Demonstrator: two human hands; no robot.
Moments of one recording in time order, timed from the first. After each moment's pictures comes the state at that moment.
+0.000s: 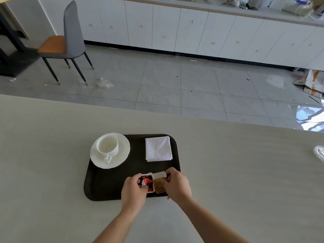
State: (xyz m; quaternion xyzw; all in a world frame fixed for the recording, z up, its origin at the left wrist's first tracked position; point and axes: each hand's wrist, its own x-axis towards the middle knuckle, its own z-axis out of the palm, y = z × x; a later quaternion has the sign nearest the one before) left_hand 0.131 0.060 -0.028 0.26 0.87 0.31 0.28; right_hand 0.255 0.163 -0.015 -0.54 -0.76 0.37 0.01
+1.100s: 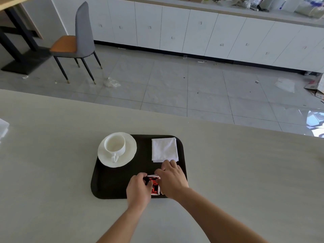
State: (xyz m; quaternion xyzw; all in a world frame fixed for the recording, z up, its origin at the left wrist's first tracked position) left_hand 0.129 0.066 -0.028 0.27 0.89 0.28 0.22; right_hand 0.224 0.171 -0.027 -0.30 -0.94 0.14 -0.01
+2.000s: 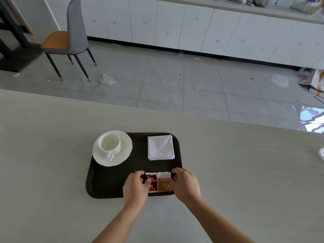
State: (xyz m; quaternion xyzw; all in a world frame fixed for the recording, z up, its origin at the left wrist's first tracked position) left_hand 0.131 0.067 -0.025 0.28 0.89 0.27 0.22; right_hand 0.272 0.173 -0.020 -0.50 -0.82 0.27 0.03
